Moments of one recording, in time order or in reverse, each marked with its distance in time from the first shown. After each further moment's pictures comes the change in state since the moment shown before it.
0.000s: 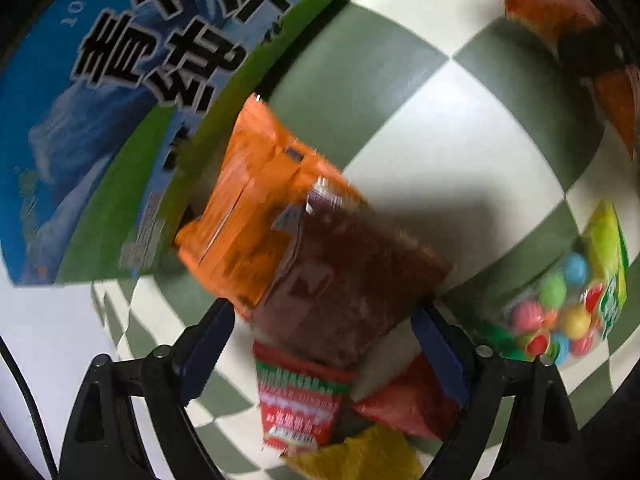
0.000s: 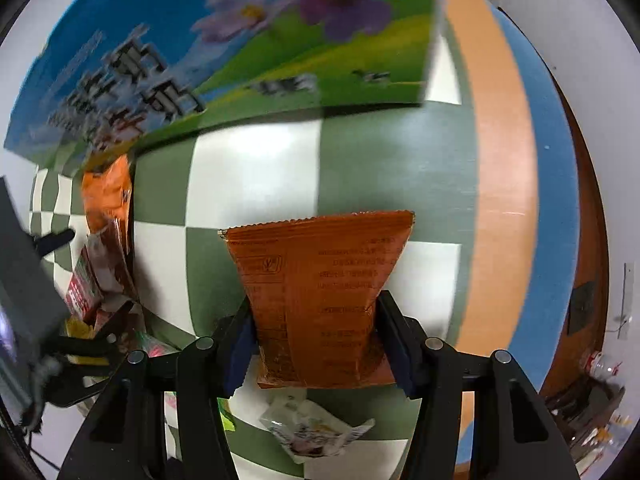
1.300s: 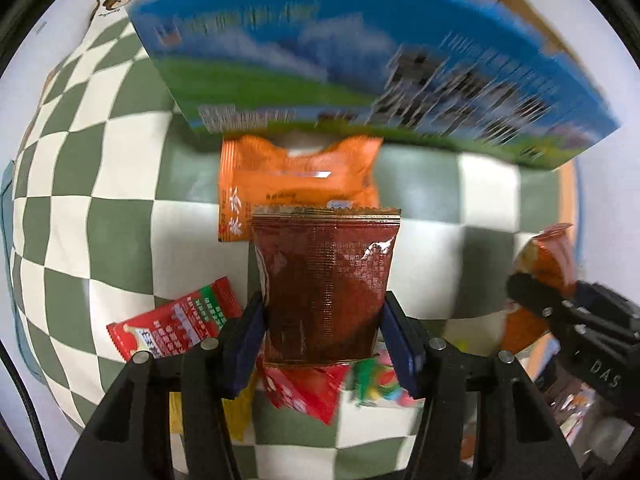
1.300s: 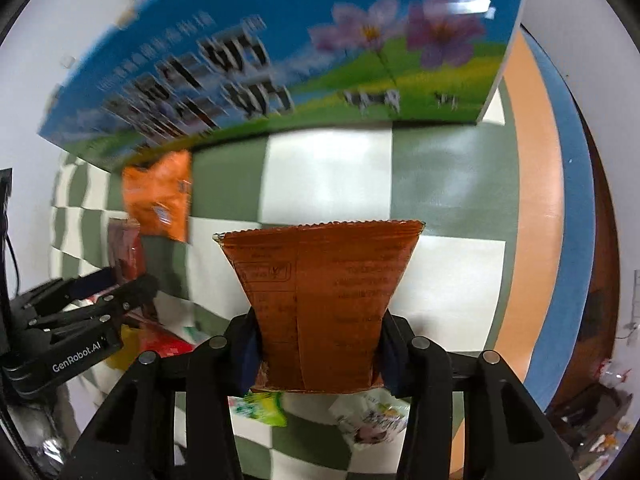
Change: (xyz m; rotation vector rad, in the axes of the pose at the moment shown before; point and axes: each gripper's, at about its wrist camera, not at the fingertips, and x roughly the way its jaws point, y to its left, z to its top) left arm -0.078 0.091 -0.026 -0.821 -0.046 -0.460; right arm -0.010 0.067 -0.007 -0.005 -0.041 0.077
